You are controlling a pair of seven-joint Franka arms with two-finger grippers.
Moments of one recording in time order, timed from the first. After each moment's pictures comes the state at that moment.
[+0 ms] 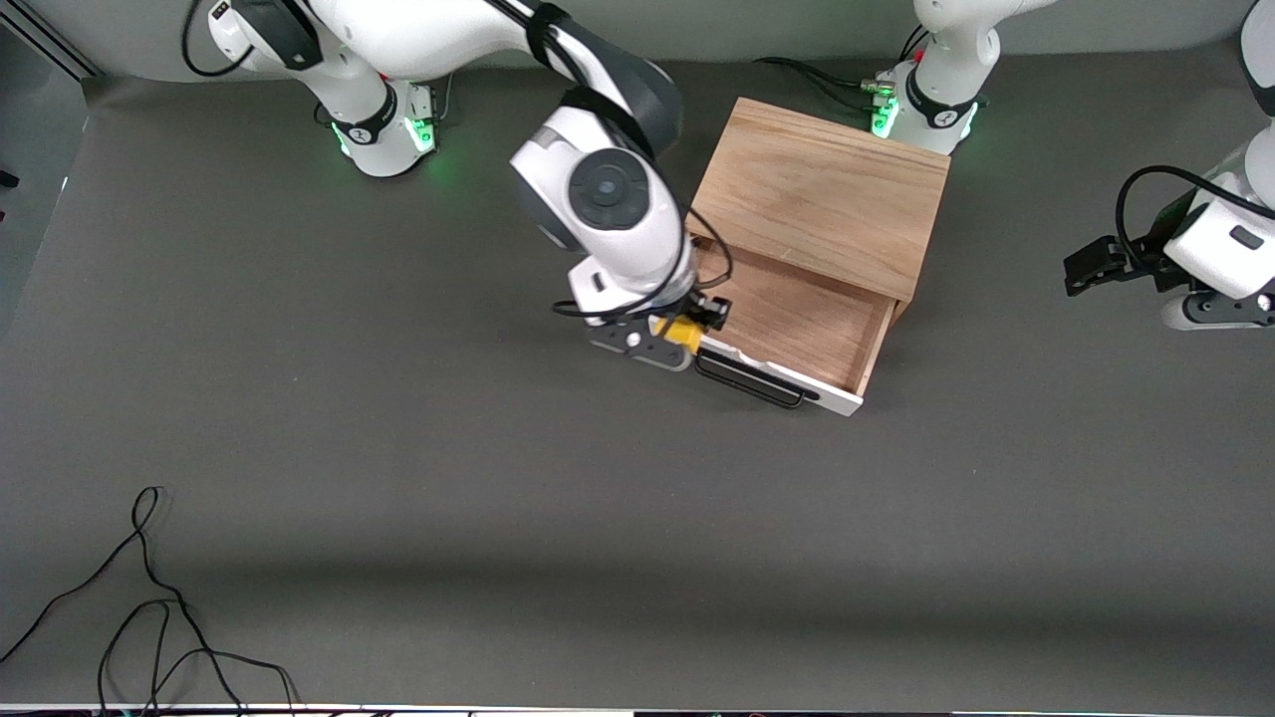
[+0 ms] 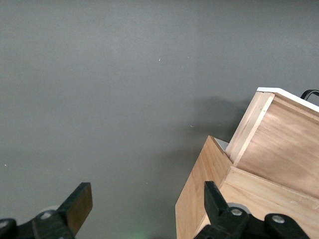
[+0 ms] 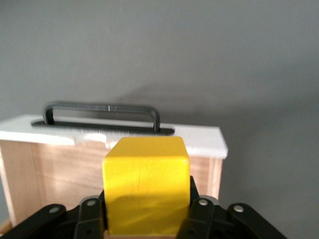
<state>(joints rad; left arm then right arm) 0.32 -0.04 -0.36 -1.73 0.02 1.62 -0.05 0.74 0.74 0.10 -1.06 0.15 1.85 1.19</state>
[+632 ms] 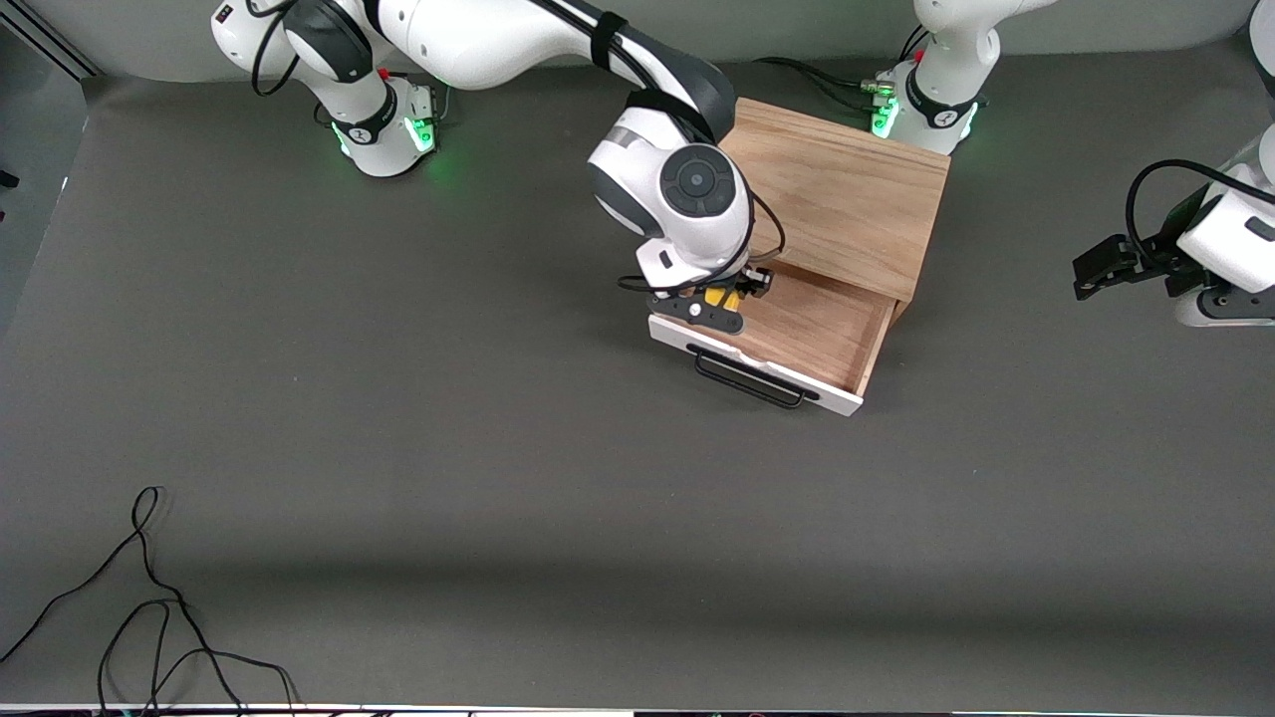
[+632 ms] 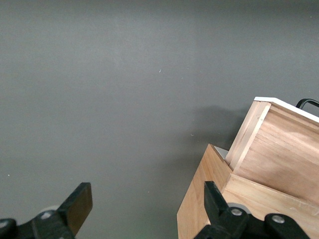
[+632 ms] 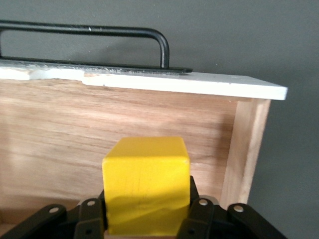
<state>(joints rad) 0.32 -0.04 -0.35 -1.71 0.02 1.64 -0.04 0.84 0.83 0.10 -1.05 0.15 1.87 1.24</state>
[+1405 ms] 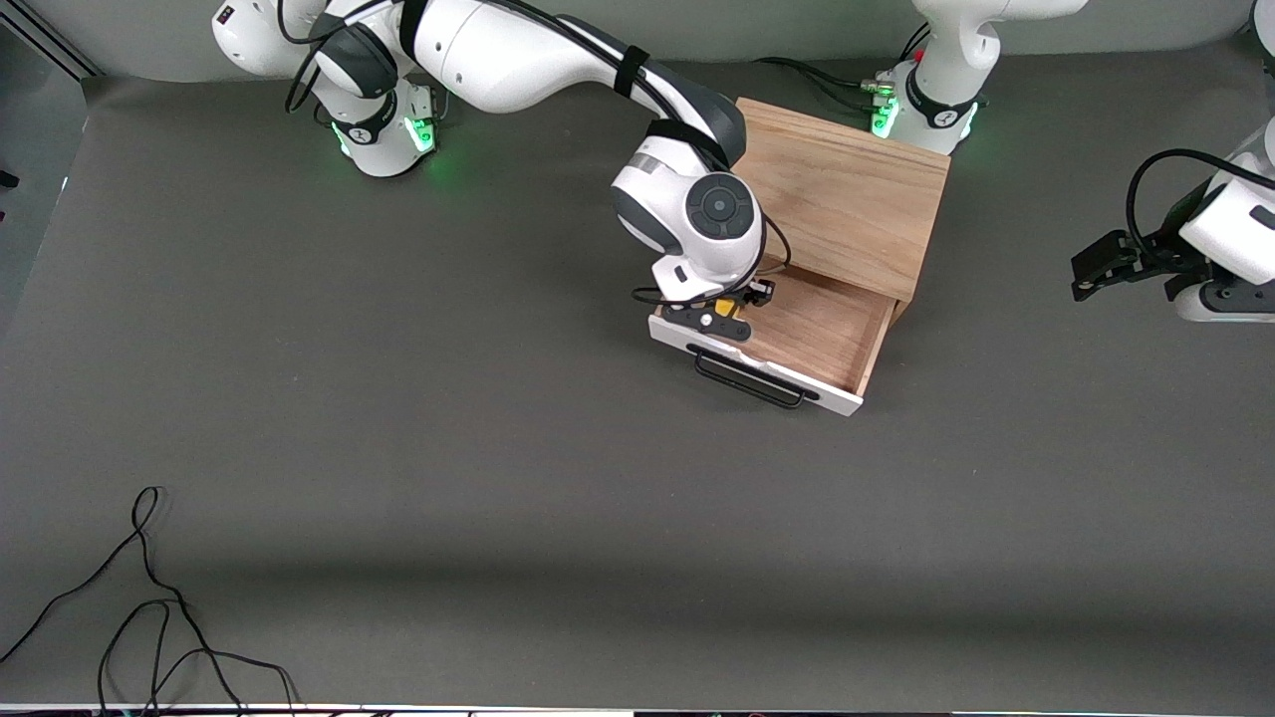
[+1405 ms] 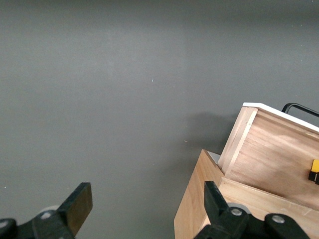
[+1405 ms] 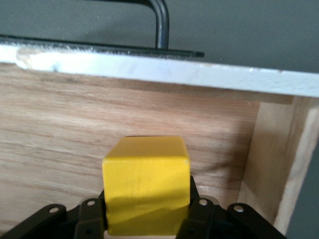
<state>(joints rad) -0.07 -0.03 0.02 -1.68 0.01 1.66 -0.03 0.87 0.90 0.10 -1.05 0.12 1.91 1.24</state>
